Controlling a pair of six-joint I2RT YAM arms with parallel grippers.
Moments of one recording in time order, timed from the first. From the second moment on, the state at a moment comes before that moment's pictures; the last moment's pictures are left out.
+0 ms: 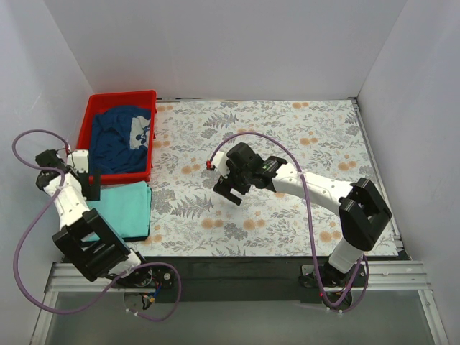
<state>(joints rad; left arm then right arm) 0.70 1.36 1.03 -0.74 0.08 0.61 0.90 1.66 1.25 -0.48 -0.08 -0.31</state>
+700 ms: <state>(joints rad) -0.10 1.72 1.79 -0.91 0.07 0.18 0.46 1.43 1.21 -0.51 -0.29 -0.23</state>
